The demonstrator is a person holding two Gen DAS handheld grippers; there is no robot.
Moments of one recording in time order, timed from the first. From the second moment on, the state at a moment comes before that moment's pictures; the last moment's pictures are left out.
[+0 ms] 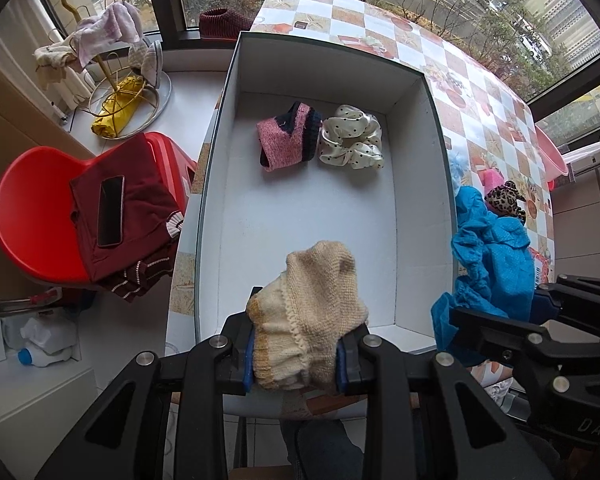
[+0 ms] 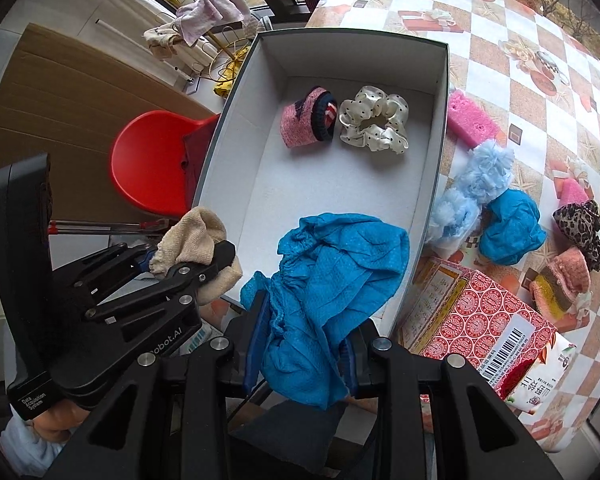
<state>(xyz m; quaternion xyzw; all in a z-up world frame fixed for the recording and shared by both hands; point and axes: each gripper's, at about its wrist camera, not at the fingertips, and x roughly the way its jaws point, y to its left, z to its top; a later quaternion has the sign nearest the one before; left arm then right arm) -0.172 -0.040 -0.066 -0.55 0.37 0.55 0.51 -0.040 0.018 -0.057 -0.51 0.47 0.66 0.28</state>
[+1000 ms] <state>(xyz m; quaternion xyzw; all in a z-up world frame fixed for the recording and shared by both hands) -0.163 -0.019 -0.055 -0.56 0.34 0.55 0.51 0.036 0.044 -0.029 -0.44 0.49 0.64 0.38</state>
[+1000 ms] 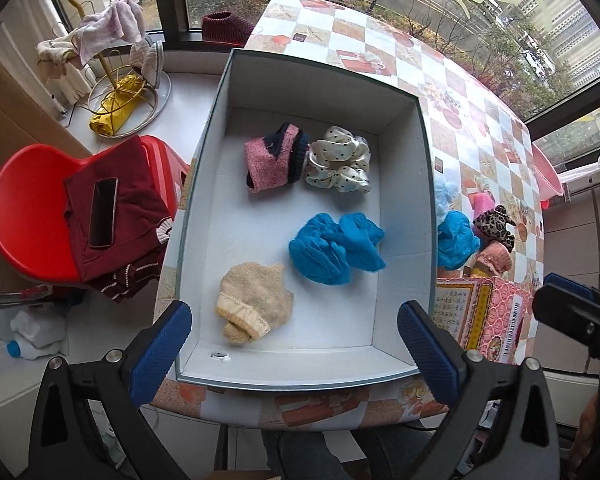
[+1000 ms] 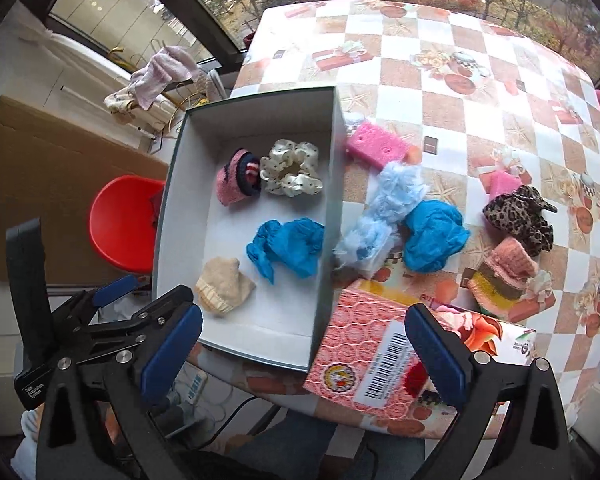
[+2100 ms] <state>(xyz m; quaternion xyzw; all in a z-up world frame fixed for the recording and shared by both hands) 0.027 0.092 -0.037 -0.50 0.46 0.50 0.53 0.275 0.167 -0.213 -0.45 0.58 0.50 0.47</state>
